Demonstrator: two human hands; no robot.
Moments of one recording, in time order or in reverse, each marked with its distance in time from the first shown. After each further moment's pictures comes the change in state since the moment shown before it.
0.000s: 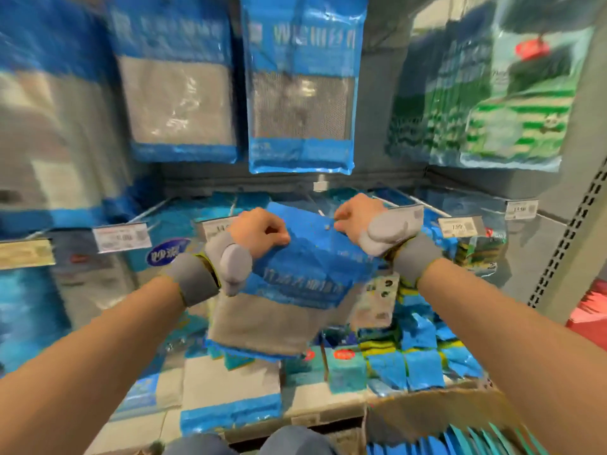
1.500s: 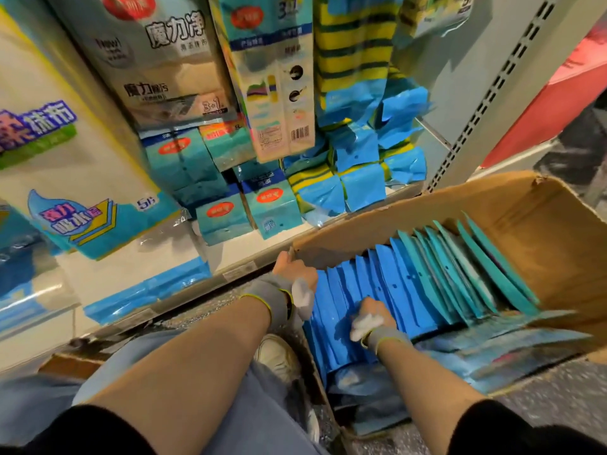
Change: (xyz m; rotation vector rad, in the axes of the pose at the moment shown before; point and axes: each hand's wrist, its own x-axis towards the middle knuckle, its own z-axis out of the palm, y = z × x) left_hand -0.049 0.021 0.431 0.466 -1.035 0.210; right_hand -0.205 0.290 0.325 0.198 -0.732 0.880
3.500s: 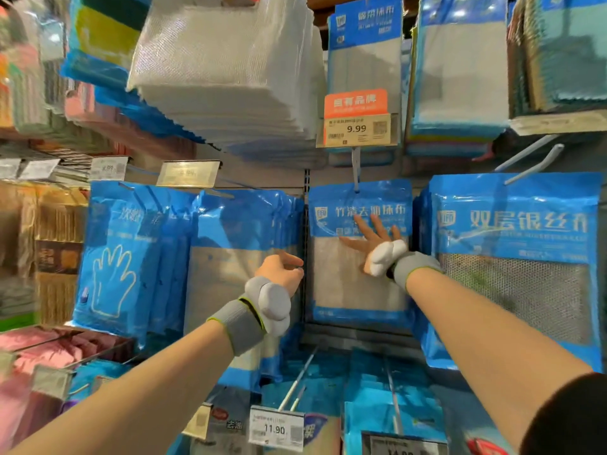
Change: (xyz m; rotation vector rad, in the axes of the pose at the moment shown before) left_hand -0.509 -0.364 -0.276 -1.019 1.609 -0.582; right_hand -0.386 -0.667 -0.241 -0.857 1.253 -1.199
